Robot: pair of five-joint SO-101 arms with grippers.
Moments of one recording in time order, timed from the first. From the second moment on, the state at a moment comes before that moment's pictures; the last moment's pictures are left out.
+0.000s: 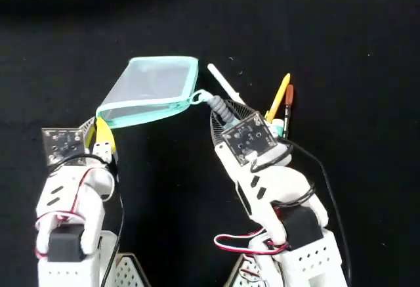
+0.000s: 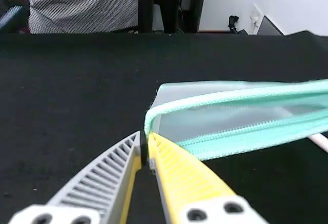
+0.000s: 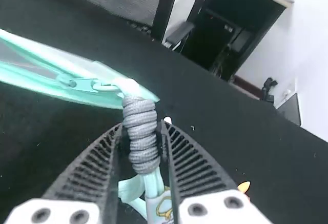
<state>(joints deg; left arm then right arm) -5.4 -101.7 78.7 51.1 0.3 -19.9 -83.2 69.4 38.8 18.8</state>
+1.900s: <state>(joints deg) -6.2 -31.2 -0.1 92.7 -5.0 -25.0 -73.5 52.1 48.6 21.7</state>
